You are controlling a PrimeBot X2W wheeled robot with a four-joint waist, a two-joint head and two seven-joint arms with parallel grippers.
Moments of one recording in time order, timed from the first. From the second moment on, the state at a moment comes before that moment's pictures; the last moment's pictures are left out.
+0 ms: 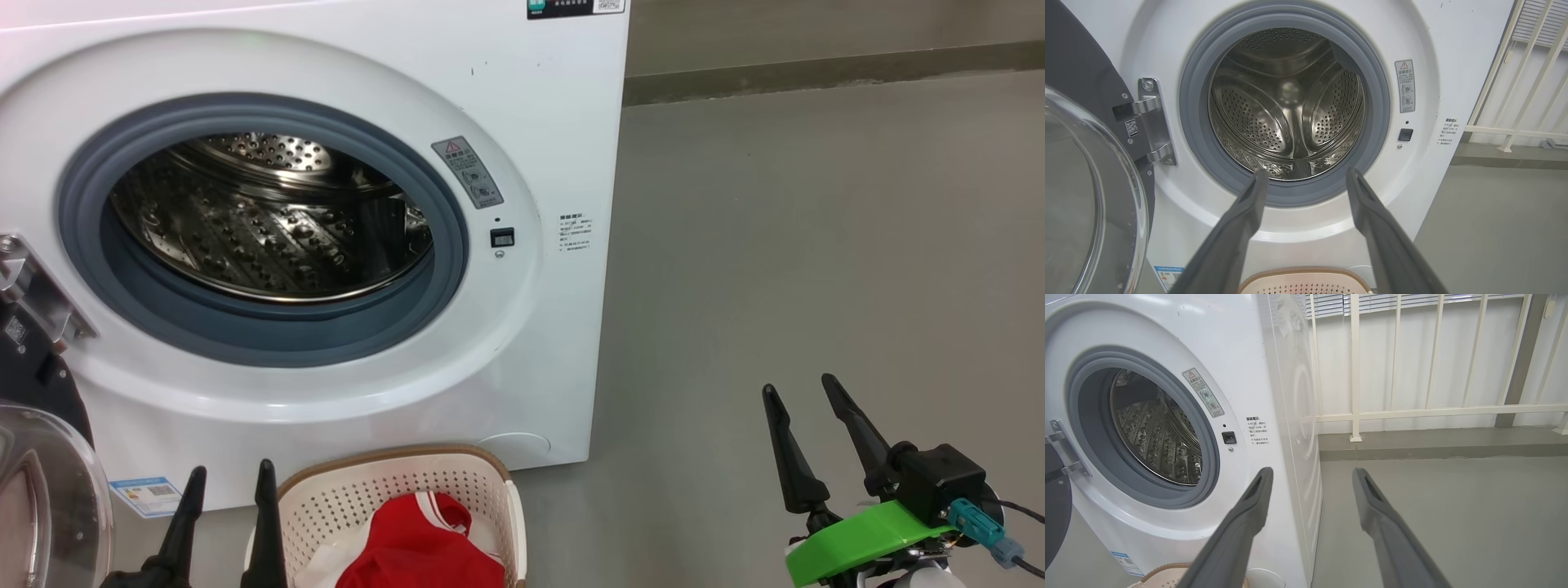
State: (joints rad) left arm 0.05 0.04 0.07 0.13 -0.21 -0.04 -0.25; right arm -0.04 -0.05 0.03 0.24 0.28 0.12 -0.26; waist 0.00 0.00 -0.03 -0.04
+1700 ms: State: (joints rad) left arm 0.06 0.04 0.04 0.10 -0.20 0.00 -0.25; right arm -0.04 -0.05 0.04 0.25 0.27 0.12 -0.26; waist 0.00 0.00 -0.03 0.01
